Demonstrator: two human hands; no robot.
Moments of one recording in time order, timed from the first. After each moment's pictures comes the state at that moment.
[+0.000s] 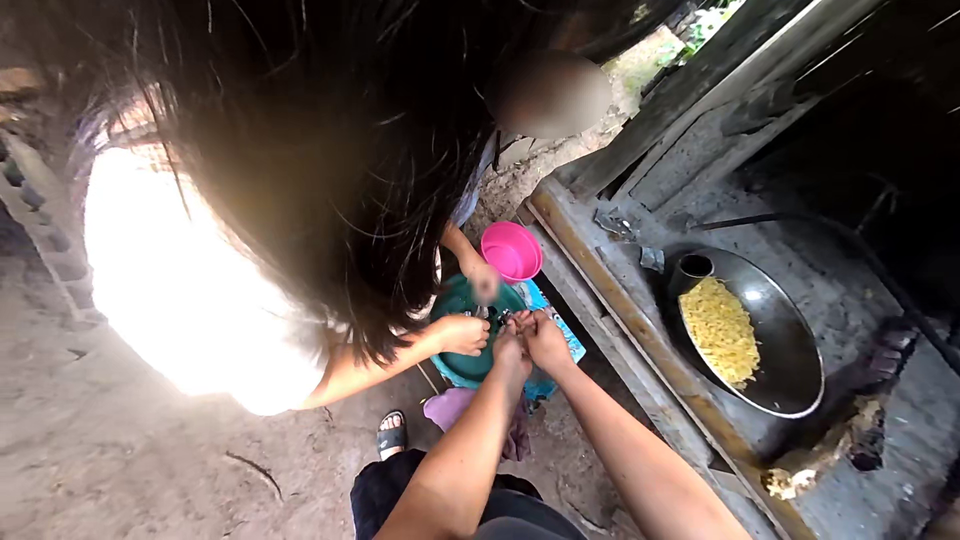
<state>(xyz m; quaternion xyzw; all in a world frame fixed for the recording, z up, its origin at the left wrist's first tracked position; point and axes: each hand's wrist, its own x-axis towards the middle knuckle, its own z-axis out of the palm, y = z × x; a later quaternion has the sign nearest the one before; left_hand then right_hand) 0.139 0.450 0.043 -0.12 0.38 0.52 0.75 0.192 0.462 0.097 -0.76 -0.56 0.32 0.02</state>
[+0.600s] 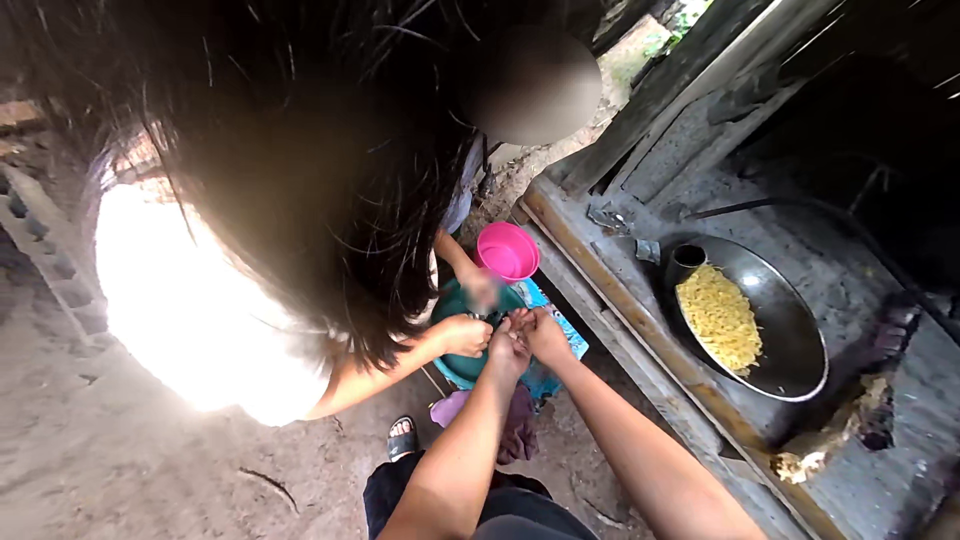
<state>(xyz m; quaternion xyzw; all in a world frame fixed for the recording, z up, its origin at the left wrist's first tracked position) 0.126 0.459 0.033 -0.16 0.32 0.48 0.80 0.188 0.469 0.103 -0.77 -0.54 0.33 0.02</state>
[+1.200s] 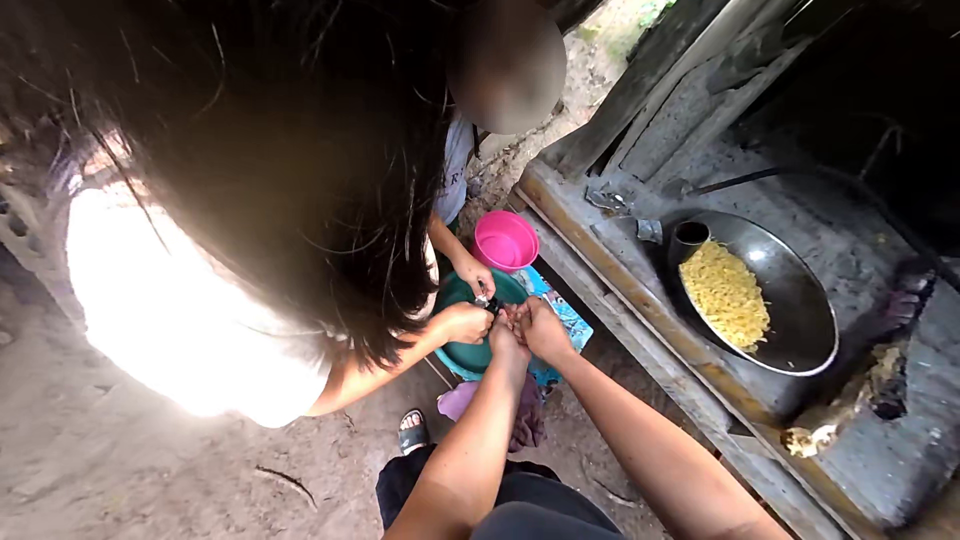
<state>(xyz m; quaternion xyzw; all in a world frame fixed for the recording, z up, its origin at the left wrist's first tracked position) 0.130 0.455 0.046 -0.18 0.39 0.54 0.73 0.184 0.461 0.097 -0.75 -0.59 0.31 0.02</state>
